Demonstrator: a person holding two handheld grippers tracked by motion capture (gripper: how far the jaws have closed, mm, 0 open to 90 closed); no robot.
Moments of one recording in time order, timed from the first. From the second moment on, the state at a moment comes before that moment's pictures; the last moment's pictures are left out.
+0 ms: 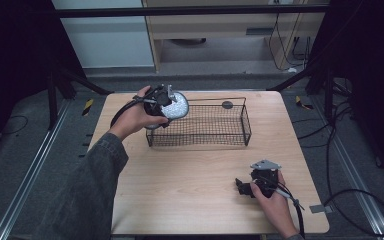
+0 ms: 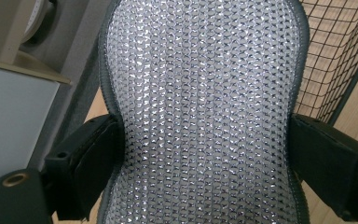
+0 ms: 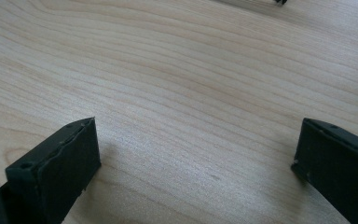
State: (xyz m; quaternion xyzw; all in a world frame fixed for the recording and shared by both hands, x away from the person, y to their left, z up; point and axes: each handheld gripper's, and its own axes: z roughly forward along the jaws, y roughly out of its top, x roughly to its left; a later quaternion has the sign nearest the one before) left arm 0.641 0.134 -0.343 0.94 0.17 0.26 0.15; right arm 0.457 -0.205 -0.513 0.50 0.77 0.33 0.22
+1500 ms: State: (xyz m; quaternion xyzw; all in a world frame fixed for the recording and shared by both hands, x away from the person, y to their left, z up) left arm 0.652 0.107 -0.376 0.95 0.11 0.26 0.12; right arm 0.458 -0.208 -0.513 0.50 0.77 0.33 0.22
